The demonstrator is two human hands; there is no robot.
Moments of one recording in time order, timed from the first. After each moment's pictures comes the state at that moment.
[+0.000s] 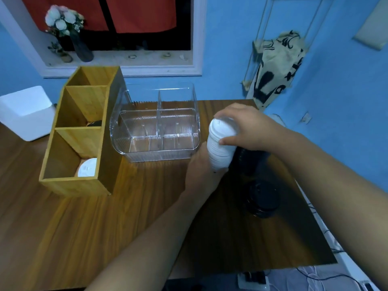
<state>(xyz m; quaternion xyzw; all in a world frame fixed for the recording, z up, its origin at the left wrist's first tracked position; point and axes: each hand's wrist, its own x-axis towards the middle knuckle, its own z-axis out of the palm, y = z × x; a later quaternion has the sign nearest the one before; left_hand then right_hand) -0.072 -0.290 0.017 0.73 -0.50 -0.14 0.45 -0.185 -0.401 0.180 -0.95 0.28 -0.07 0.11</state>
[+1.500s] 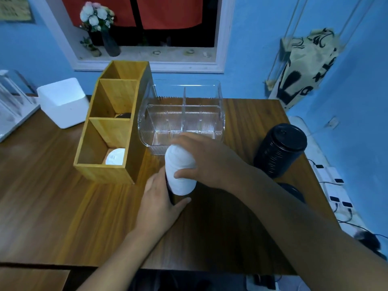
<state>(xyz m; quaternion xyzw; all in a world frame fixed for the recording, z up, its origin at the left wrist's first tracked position) 0.002 -0.123 0.024 0.82 -0.47 -0.08 0.33 -0.106 -0.278 0.151 -0.96 0.16 -0.09 0.22</state>
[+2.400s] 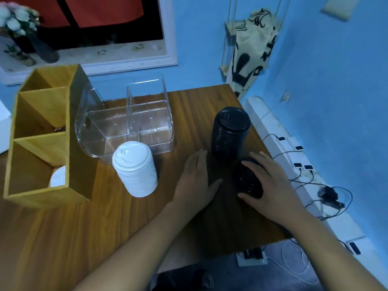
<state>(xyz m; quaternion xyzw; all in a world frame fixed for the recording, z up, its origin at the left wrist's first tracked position) -0.116 -0.251 0.029 0.71 -0.64 -0.13 0.26 -0.343 -0.310 0.045 -0.89 0.42 -0.14 0.12</state>
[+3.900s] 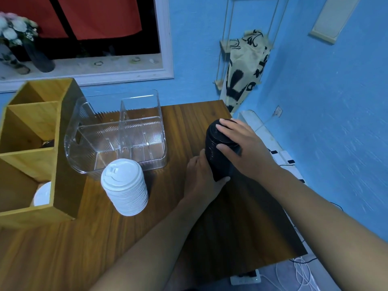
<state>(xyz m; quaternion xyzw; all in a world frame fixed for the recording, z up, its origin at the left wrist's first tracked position) -0.136 -0.329 0.018 0.74 -0.56 -0.16 0.34 -0.271 -0.407 0.113 -0.89 0.35 -0.26 0.14</state>
